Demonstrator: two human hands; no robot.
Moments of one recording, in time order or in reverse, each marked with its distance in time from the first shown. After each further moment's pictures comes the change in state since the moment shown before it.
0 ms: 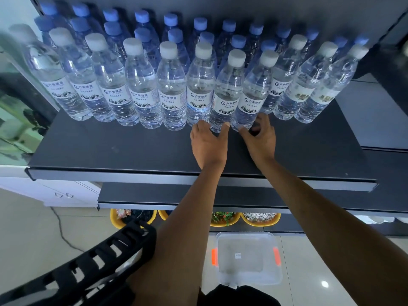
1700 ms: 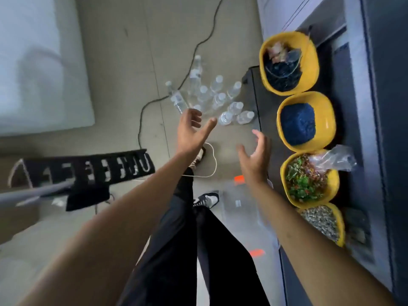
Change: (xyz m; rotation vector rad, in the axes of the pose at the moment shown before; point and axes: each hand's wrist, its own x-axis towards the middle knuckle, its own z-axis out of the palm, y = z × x) left_hand -0.438 -0.454 -0.098 -0.296 0.788 -0.922; right_hand -0.428 0.259 0.217 -0.181 -1.173 -0.547
